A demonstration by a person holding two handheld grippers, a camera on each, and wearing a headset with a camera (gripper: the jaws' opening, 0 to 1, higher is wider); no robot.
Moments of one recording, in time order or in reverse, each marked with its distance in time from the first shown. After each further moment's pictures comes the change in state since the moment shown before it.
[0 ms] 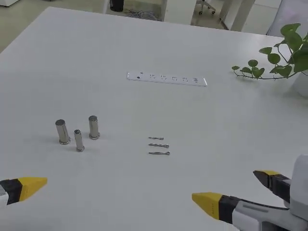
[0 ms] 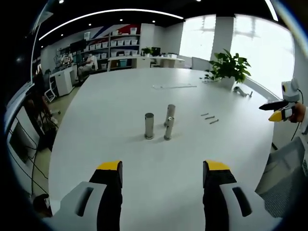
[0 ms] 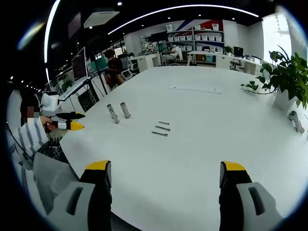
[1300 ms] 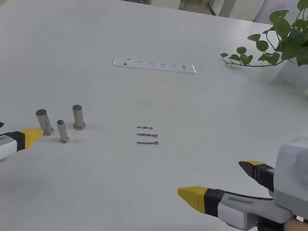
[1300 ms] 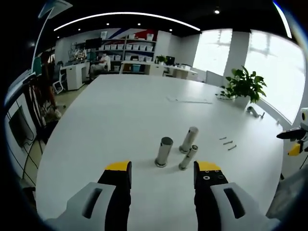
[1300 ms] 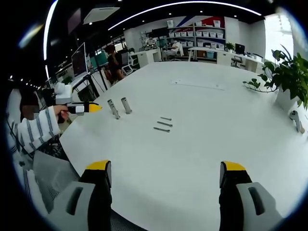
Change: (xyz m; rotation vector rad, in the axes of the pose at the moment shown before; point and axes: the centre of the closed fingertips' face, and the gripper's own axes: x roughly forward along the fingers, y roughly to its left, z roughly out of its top) left arm 0.060 0.032 0.037 -0.130 -0.097 0.055; right arm 0.005 0.005 -0.006 -0.007 0.042 0.000
